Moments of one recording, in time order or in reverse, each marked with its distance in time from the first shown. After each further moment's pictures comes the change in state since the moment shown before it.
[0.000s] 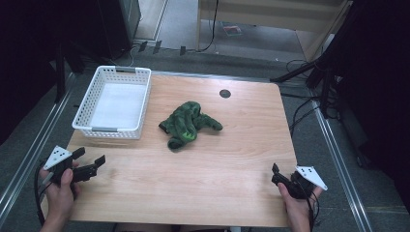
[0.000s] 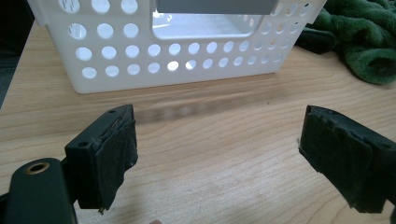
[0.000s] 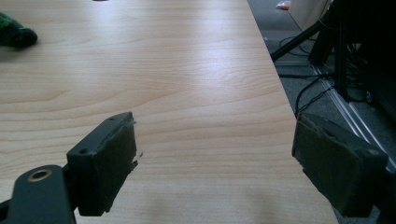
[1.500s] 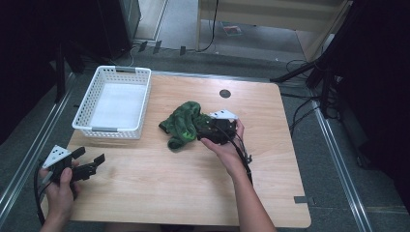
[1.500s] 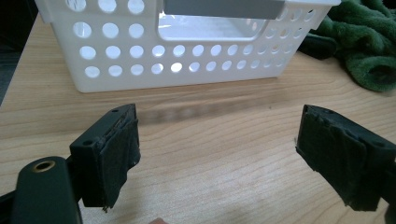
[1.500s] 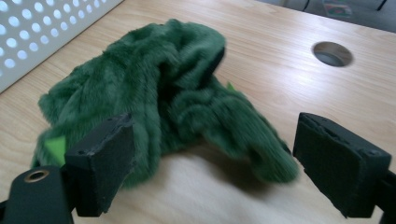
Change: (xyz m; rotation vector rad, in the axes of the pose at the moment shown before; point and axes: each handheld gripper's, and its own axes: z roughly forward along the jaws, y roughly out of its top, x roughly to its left) left arm 0.003 0.001 0.001 -0.005 -0.005 -0.030; right arm 0.223 0.111 0.102 0.160 0.352 -0.259
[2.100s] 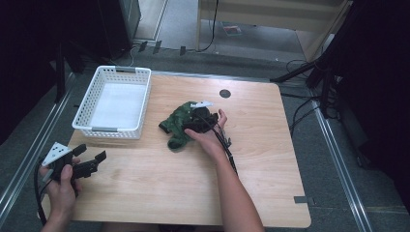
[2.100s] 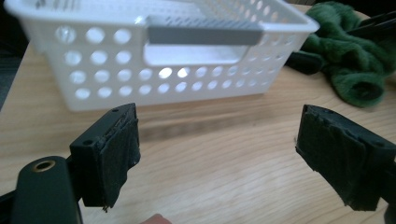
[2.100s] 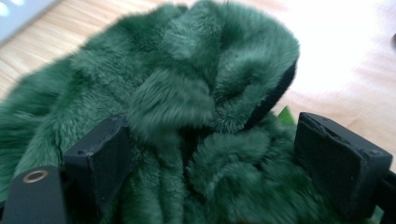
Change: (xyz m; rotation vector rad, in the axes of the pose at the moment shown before) left arm -0.019 0.020 -0.003 -0.026 -0.010 0.004; right arm 0.019 0.014 0.084 0.123 -0.002 -0.014
